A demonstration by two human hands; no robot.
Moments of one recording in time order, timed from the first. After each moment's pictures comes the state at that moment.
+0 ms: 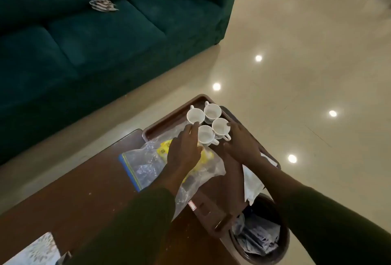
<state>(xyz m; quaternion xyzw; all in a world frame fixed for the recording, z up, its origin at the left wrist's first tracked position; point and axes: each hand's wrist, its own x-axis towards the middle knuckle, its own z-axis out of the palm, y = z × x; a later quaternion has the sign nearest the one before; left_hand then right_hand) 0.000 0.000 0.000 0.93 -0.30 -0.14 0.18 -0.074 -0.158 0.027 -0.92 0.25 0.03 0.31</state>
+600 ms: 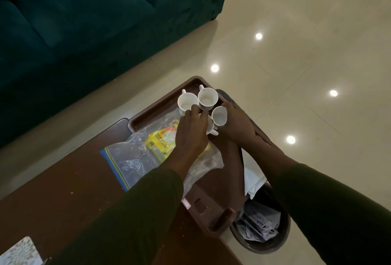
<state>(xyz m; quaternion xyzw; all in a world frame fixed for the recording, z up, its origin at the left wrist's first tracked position) 0.009 -0.049 -0.038 0.93 -0.33 -0.09 0.15 -0.041 -0.186 -0.026 -0.93 0.25 0.05 0.27</state>
